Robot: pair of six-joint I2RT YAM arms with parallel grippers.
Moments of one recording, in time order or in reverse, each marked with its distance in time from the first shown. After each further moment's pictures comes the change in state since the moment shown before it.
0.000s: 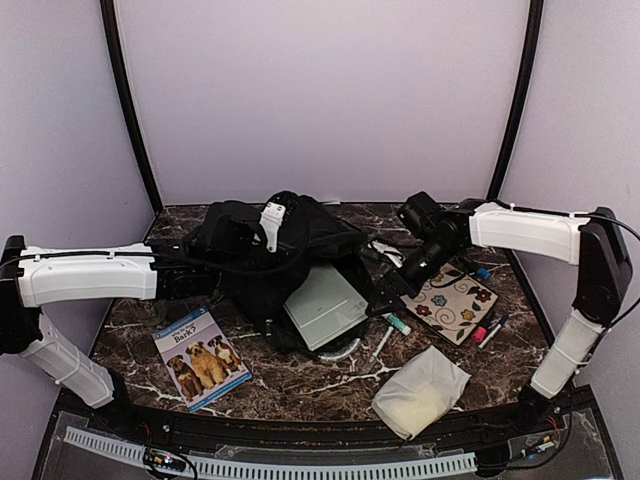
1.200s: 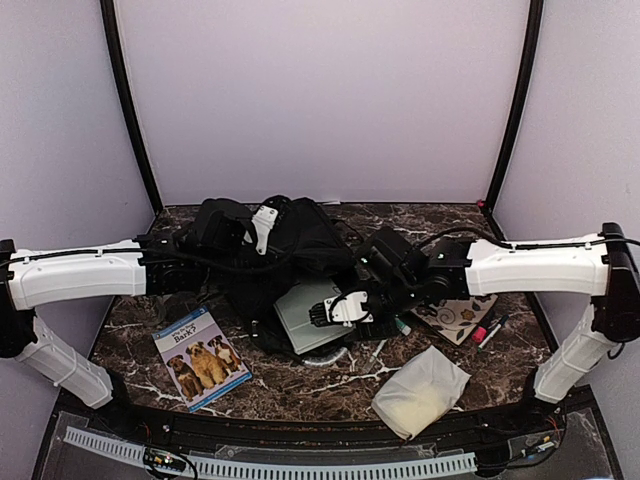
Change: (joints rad) left arm 0.034 -0.048 -0.002 -0.135 0.053 0.024; right arm 0.412 -0.132 -0.115 0.248 0.526 -0.563
